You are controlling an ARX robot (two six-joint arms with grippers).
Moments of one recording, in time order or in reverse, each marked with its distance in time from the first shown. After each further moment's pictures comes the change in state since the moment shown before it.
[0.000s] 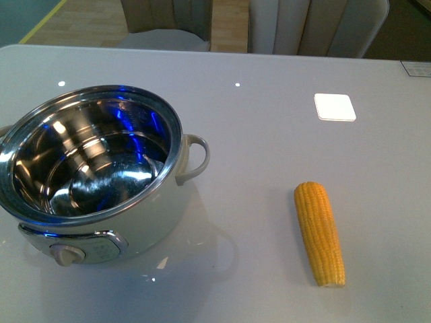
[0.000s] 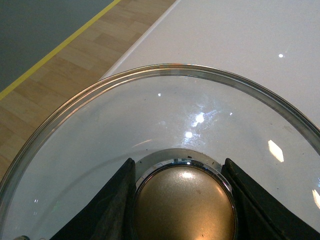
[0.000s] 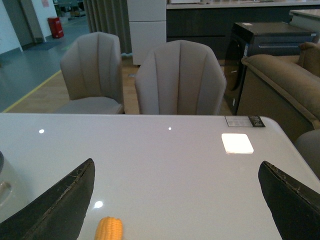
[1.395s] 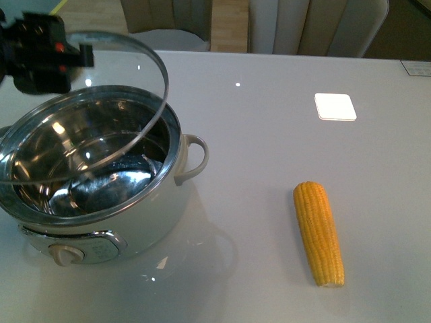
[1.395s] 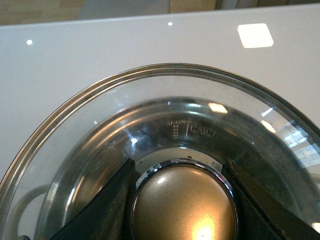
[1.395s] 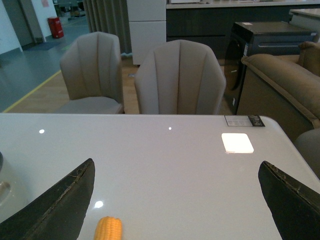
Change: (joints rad) left arm -0.787 -0.715 -0.125 -0.597 -0.233 -0.093; right arm 0.000 0.000 0.000 0.000 0.000 0.000
